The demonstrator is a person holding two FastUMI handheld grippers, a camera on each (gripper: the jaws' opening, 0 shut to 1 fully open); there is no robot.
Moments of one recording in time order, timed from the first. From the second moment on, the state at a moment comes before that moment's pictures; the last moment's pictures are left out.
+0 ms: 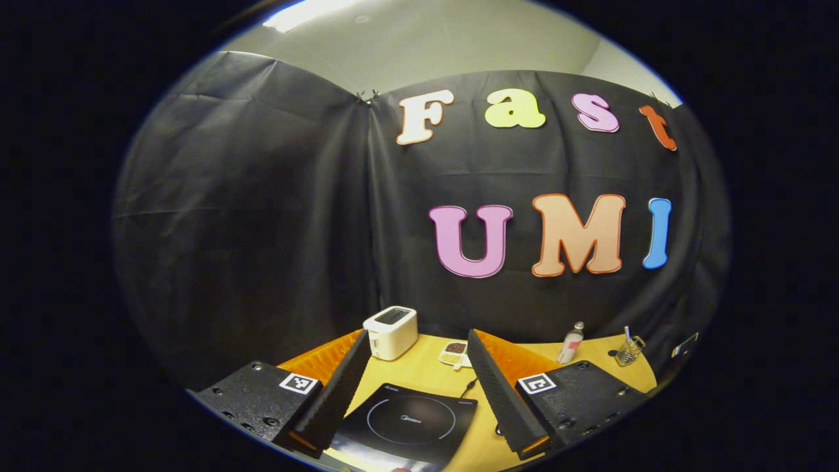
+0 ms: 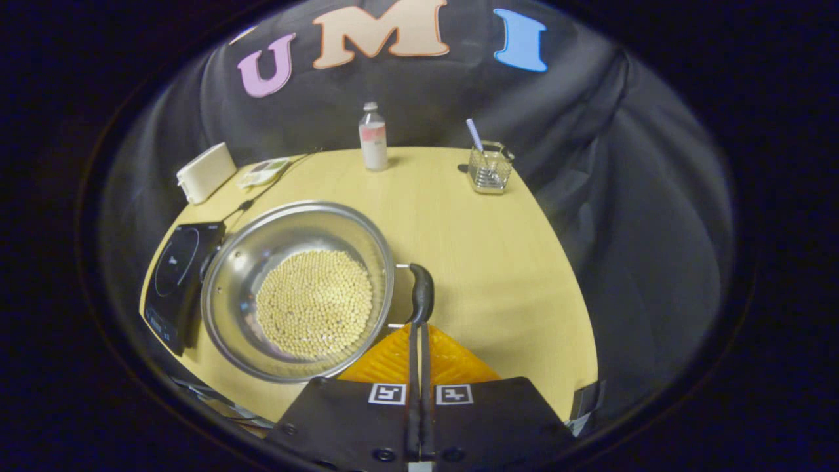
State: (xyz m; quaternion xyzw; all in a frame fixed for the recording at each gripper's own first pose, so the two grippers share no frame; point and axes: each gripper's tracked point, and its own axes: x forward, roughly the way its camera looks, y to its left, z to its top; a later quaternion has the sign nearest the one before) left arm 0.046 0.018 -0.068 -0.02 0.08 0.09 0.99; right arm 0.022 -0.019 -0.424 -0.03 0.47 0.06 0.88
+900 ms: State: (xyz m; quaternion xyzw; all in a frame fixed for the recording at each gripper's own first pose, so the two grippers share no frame) left arm 0.103 -0.127 -0.263 -0.05 0.29 -0.10 0.95; right arm 0.063 -0.001 -0.402 0.00 0.42 0.07 0.90
